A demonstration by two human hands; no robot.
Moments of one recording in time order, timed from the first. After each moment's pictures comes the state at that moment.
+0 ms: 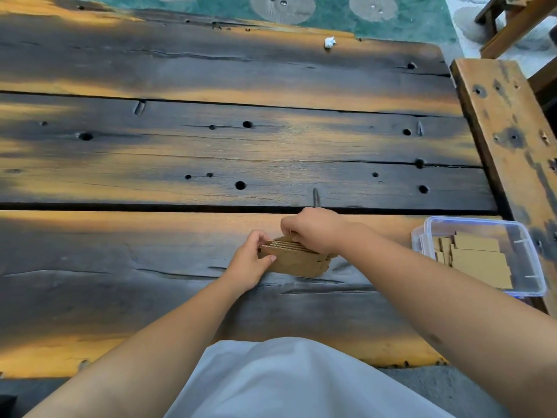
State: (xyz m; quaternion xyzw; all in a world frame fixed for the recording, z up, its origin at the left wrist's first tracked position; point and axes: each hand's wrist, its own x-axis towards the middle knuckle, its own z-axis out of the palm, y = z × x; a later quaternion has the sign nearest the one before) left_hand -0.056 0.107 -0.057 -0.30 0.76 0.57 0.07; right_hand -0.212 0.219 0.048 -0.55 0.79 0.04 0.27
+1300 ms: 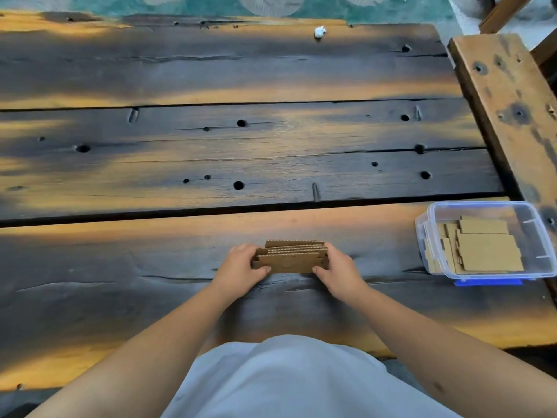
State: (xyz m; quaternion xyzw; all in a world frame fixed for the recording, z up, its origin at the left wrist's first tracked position) left_hand -0.036 0.089 -0.051 -0.22 0.88 0.39 0.13; right_hand -0.147 0.303 -0.042 -0.15 0.88 -0.29 0.34
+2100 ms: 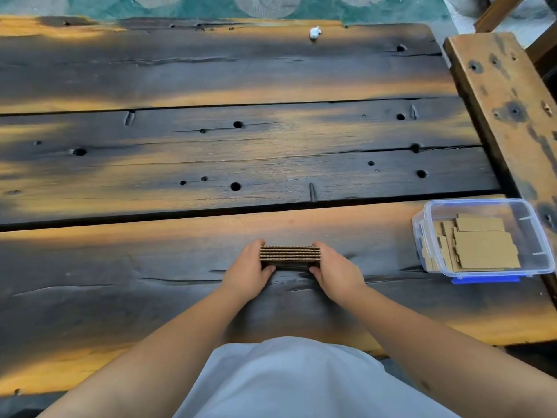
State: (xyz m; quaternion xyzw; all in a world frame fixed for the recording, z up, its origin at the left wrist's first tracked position) left_hand -0.046 0.113 -0.050 -0.25 0.88 0.37 0.15; right_hand -0.145 0.306 -0.043 -0.25 0.92 -0.14 0.28
